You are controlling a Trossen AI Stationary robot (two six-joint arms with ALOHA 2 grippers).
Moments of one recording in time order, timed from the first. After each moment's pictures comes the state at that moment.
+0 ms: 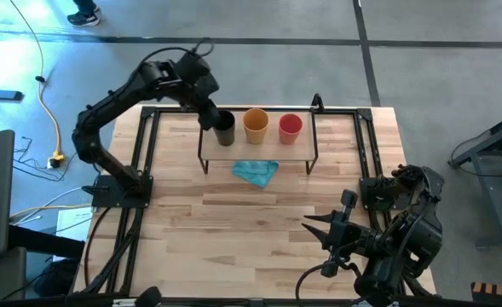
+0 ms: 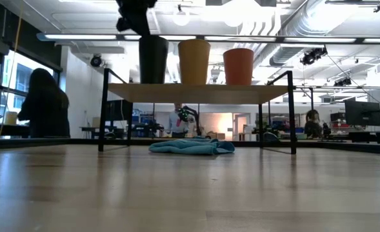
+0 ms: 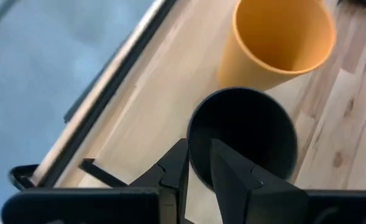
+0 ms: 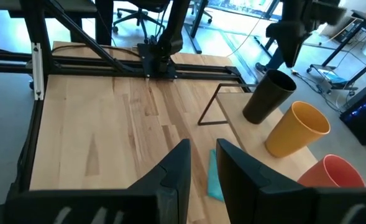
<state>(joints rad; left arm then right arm) 0.67 1.55 1.83 -1.25 0.07 0.02 0.89 1.85 2.34 -1.57 1.06 0.74</state>
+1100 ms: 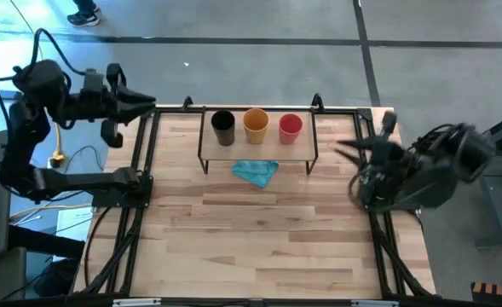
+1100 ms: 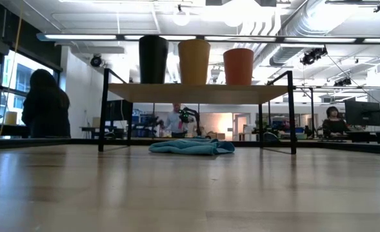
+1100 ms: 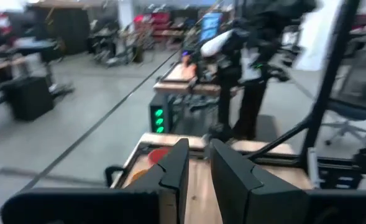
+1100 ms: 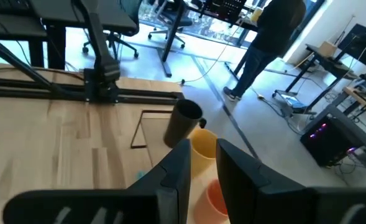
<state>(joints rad) 0.67 0.89 1.66 -0.87 0.40 0.04 0.74 1.51 2.34 -1.57 1.08 0.32</state>
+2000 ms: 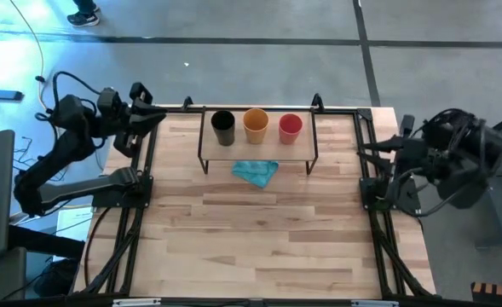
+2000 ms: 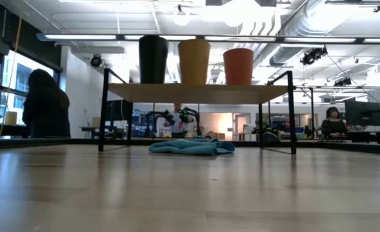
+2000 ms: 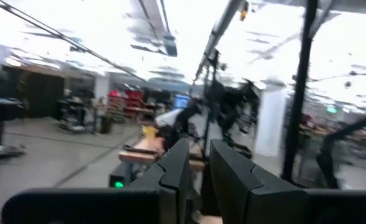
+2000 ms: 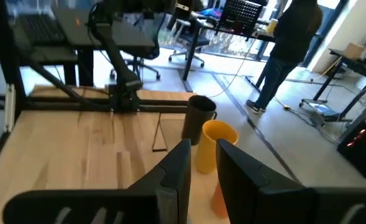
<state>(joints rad) 0.67 0.62 0.96 0.01 0.48 -0.29 0.98 1.17 1.87 -1.51 1.22 0.56</state>
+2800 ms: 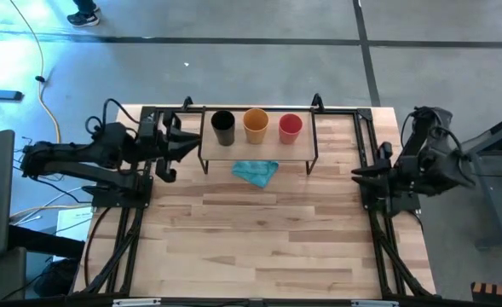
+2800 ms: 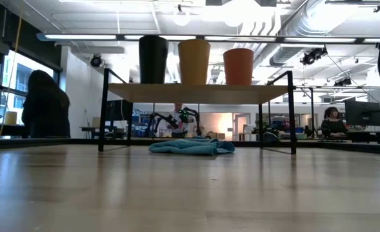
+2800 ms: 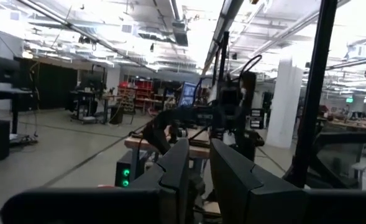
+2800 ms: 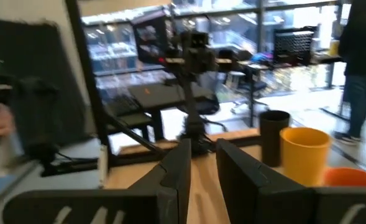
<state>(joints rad) 0.11 0.75 0.75 0.28 -0.11 -0.09 1.09 0.63 0.89 -0.15 1.18 0.02</state>
